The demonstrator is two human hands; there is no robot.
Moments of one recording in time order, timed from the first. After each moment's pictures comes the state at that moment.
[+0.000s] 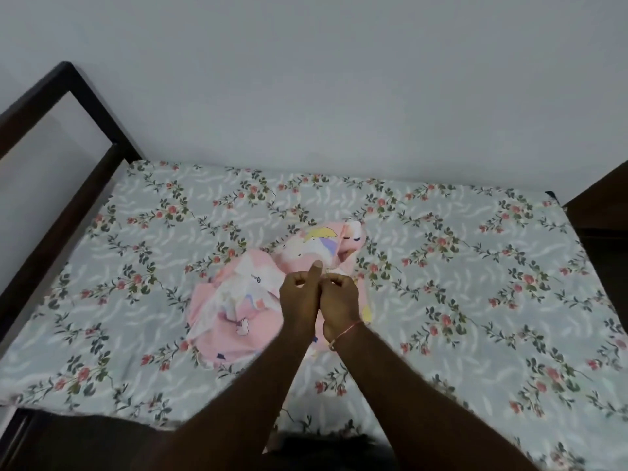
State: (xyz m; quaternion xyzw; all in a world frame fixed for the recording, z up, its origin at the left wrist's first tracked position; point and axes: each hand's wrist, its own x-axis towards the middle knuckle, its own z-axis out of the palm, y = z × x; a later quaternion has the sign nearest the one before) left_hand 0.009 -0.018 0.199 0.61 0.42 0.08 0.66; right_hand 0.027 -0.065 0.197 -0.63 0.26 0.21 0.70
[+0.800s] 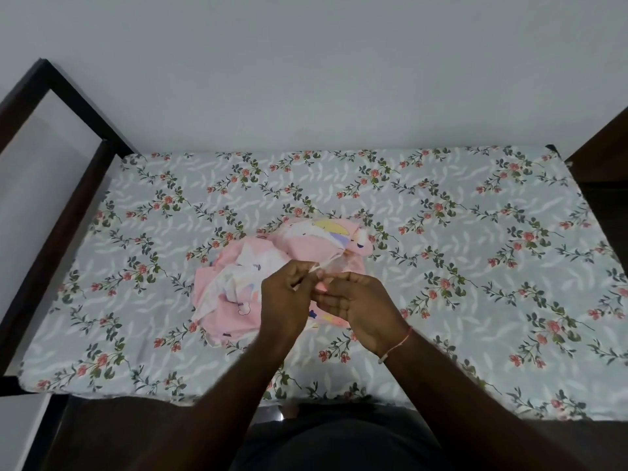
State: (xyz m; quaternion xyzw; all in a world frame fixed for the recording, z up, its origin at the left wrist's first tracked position) left_hand -0.059 -0.035 0.245 0.76 0.21 0.10 0.60; right_hand -0.027 -0.154 0.259 -0.52 0.16 0.34 0.77
